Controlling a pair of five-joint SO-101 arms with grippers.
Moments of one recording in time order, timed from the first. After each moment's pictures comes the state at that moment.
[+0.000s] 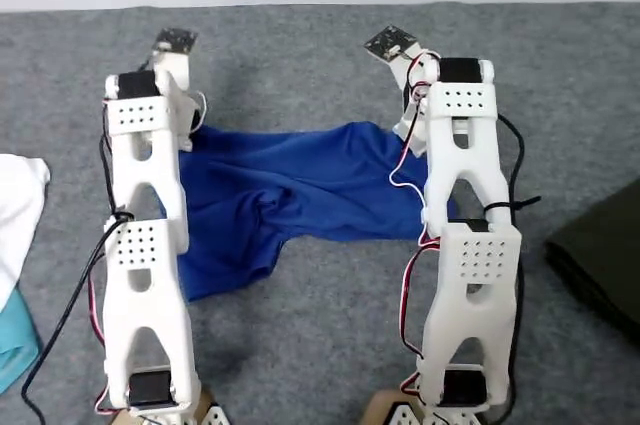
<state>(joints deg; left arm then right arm) -9.2 66.2 -76.4 99.2 -6.3 -2.9 48.9 -50.5 87.0 38.2</state>
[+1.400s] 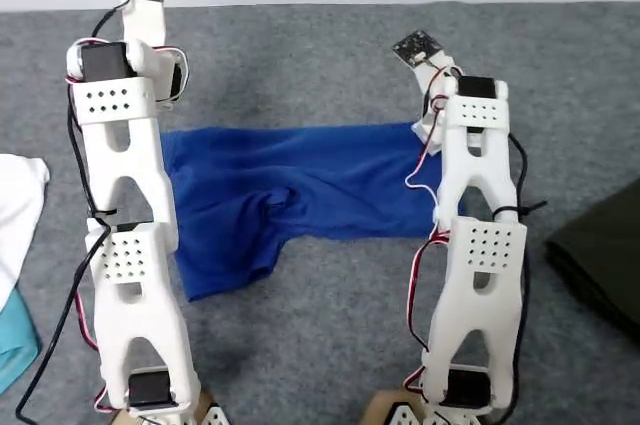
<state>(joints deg) -10.1 52.5 -76.4 99.2 -6.3 2.4 60.3 -54.9 73.9 38.0</state>
